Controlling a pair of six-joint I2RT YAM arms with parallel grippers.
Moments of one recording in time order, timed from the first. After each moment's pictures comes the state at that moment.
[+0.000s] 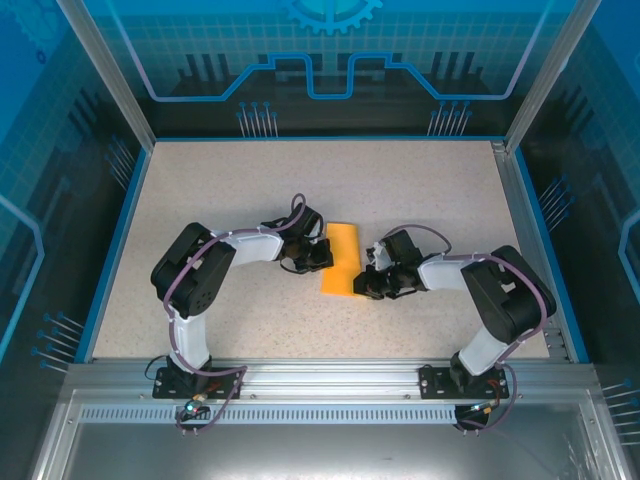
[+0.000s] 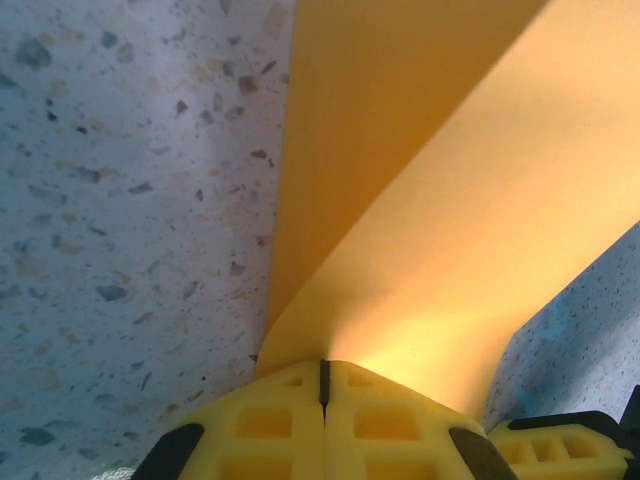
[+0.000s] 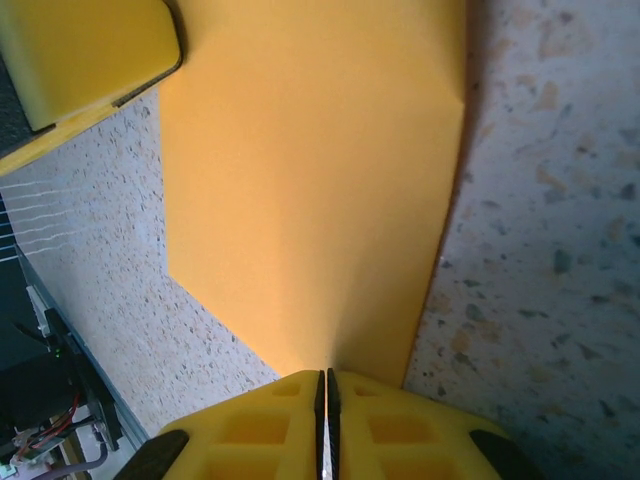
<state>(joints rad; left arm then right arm) -0.56 1.92 1.09 -0.25 0.38 -0.79 0.47 1.65 0.62 -0.06 -0.63 0.67</state>
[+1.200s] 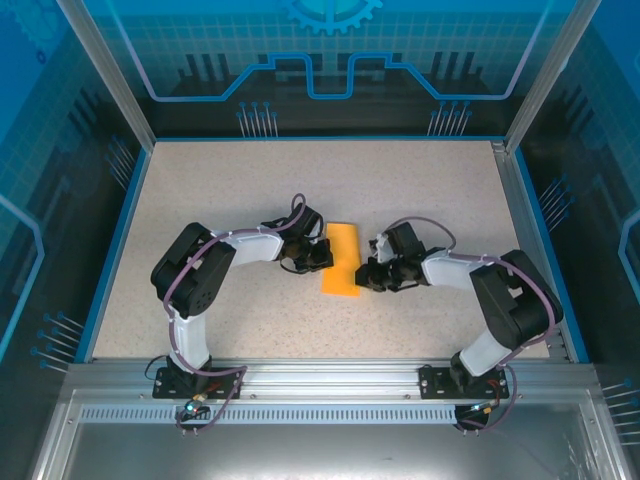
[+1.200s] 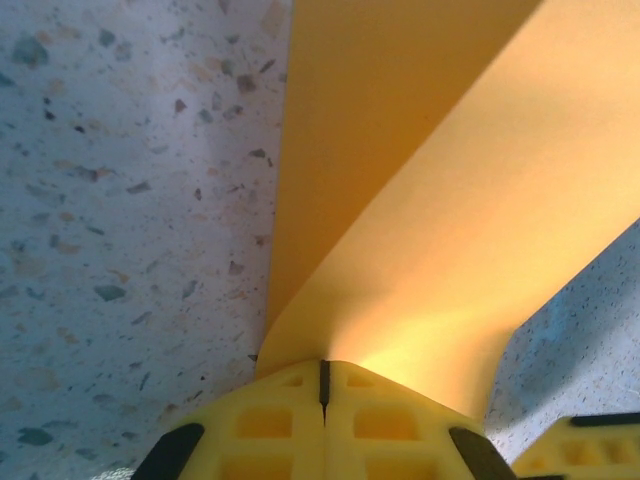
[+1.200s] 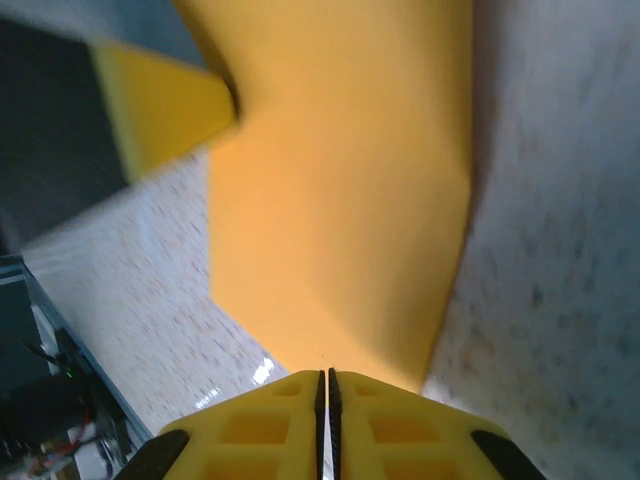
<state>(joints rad) -0.56 1.92 1.09 -0.25 0.38 -0.79 0.43 1.60 0.69 -0.13 -0.60 0.65</state>
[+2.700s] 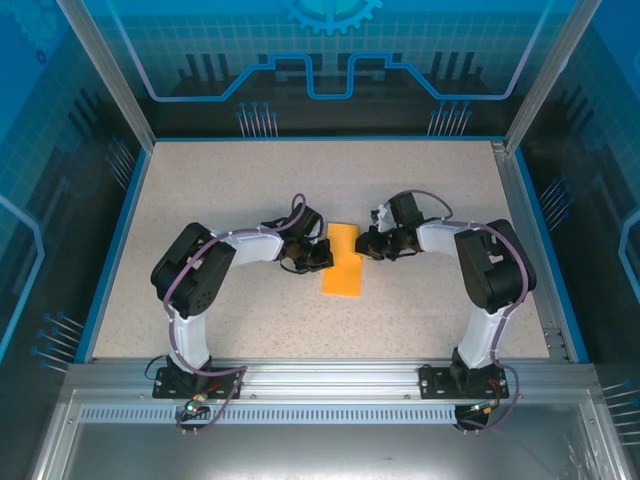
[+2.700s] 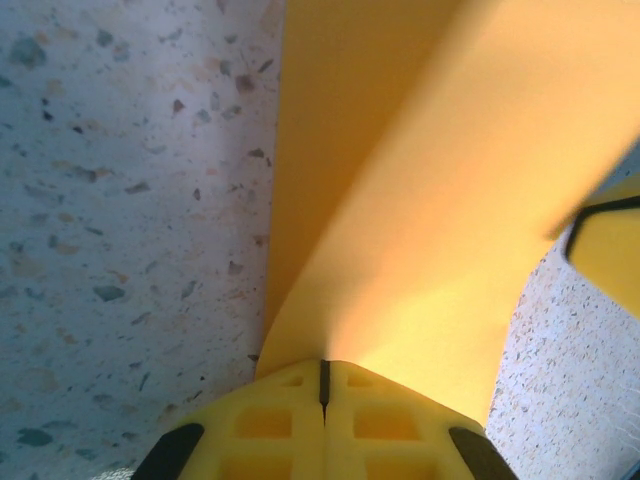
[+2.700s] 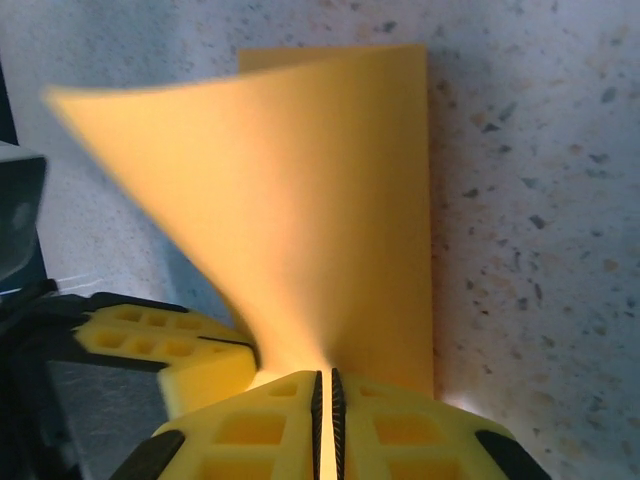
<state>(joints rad) -0.56 1.92 1.09 -0.25 0.38 -0.79 0.31 1.86 0.96 -0.16 -0.66 0.57</state>
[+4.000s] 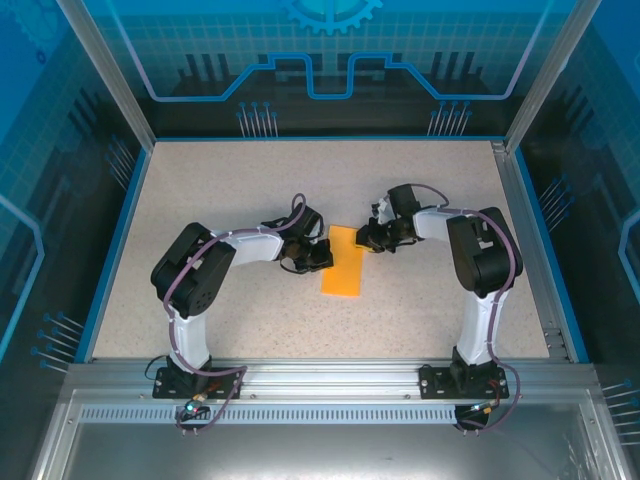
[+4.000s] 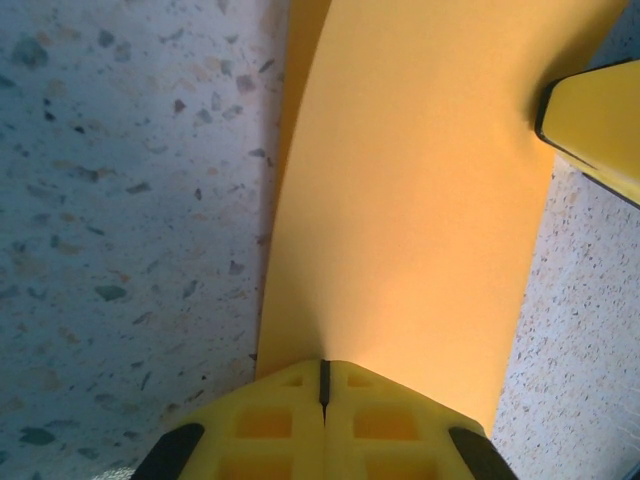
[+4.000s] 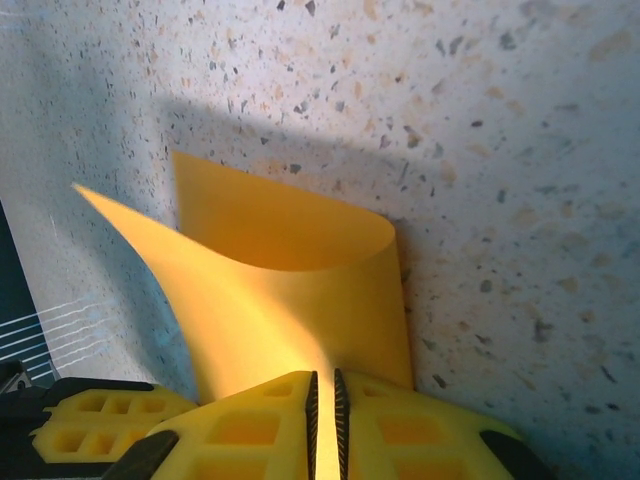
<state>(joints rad) -0.56 1.92 1.09 -0.25 0.38 -0.79 0.28 1.99 1.13 -0.27 -0.66 0.56</state>
